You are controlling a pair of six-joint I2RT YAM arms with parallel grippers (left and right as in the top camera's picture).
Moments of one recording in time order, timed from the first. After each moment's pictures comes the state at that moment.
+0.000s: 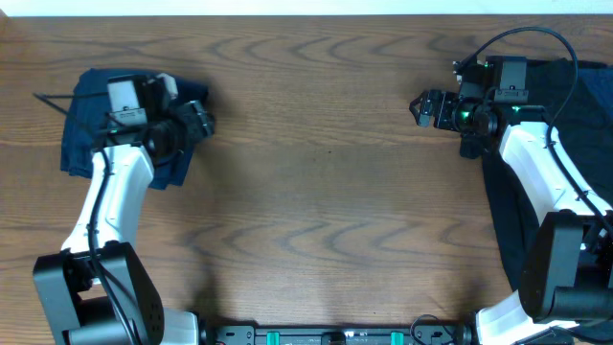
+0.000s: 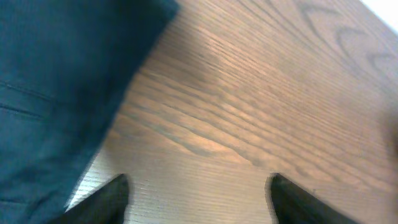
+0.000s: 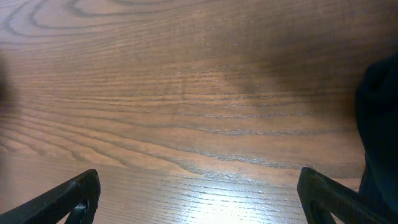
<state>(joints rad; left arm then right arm) 0.15 1.61 1.11 -0.48 0.37 -0.31 -0.02 1.74 1.22 -0.44 -0.37 0.20</state>
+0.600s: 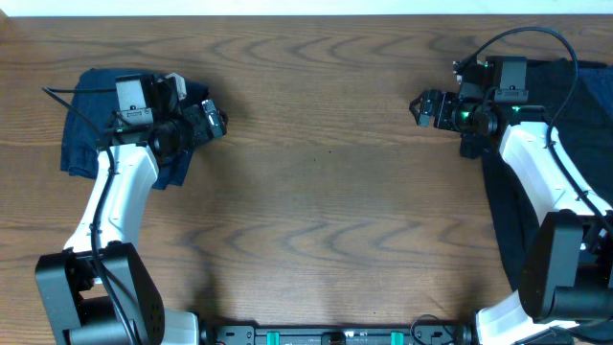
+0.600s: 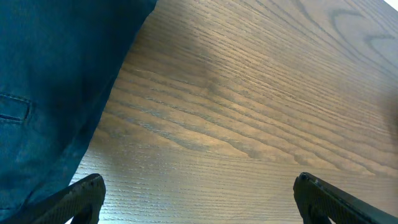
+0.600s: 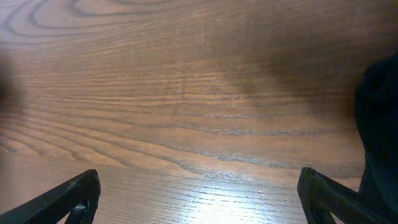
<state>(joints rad) 0.13 1.61 1.11 -0.48 0.37 -0.27 -0.02 1.74 1.22 -0.44 -0.37 0.20</state>
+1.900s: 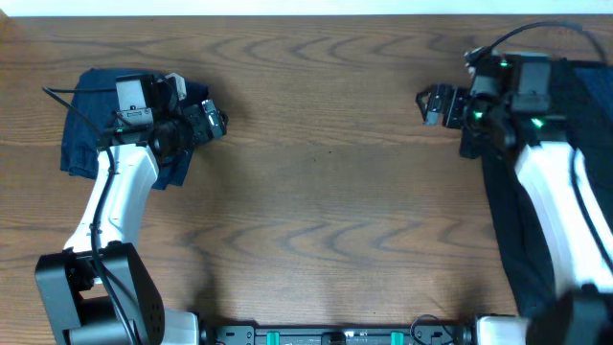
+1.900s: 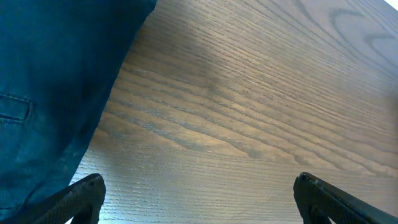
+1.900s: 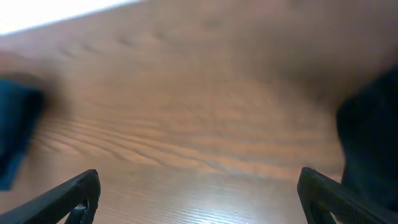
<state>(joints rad) 0.13 1.61 1.11 -0.49 0.37 -0.27 -0.01 1.48 1.21 -0.50 -0.37 0.20</state>
